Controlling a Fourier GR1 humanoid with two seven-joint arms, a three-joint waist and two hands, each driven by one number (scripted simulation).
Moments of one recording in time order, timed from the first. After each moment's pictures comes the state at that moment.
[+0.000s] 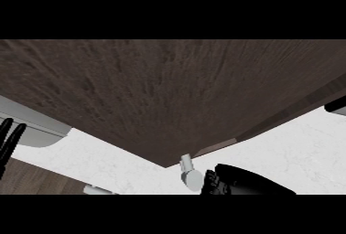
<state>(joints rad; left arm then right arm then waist) 0.30 0.80 -0.12 -1.82 1.03 -0.27 -0.50 -0.20 -0.24 0.51 -2.10 -0.26 0.50 0.45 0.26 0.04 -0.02</state>
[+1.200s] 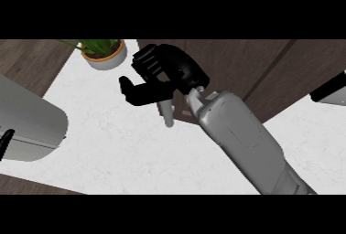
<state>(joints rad) 0.35 0.78 -0.08 -1.75 1.04 -0.32 -0.54 -0.94 0.00 0.33 -1.26 -0.20 -0.01 0.49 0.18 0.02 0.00</state>
